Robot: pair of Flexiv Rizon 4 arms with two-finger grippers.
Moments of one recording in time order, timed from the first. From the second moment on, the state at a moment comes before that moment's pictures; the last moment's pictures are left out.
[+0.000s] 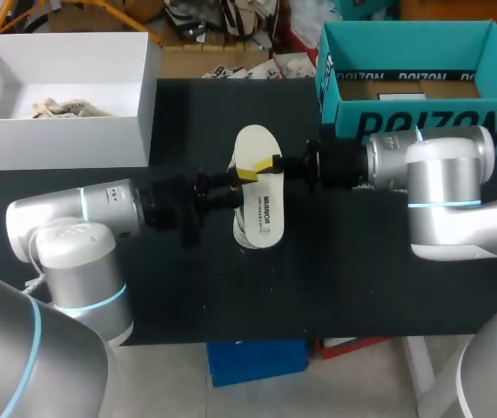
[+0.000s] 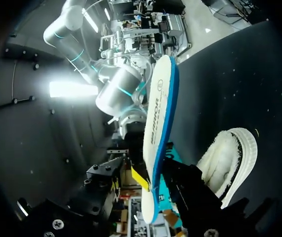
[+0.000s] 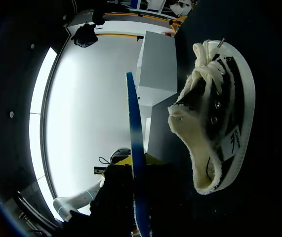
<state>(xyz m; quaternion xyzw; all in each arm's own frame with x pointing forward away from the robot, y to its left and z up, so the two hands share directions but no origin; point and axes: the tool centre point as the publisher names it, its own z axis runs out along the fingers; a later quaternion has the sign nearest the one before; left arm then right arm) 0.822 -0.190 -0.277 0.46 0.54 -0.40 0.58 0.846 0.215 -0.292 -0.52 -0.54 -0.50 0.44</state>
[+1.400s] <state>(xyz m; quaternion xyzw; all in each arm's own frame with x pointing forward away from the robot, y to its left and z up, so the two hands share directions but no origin) 0.777 -0.159 -0.314 0.50 0.60 -0.42 0.46 0.823 0.188 -0.286 -0.59 -0.52 -0.48 0.39</state>
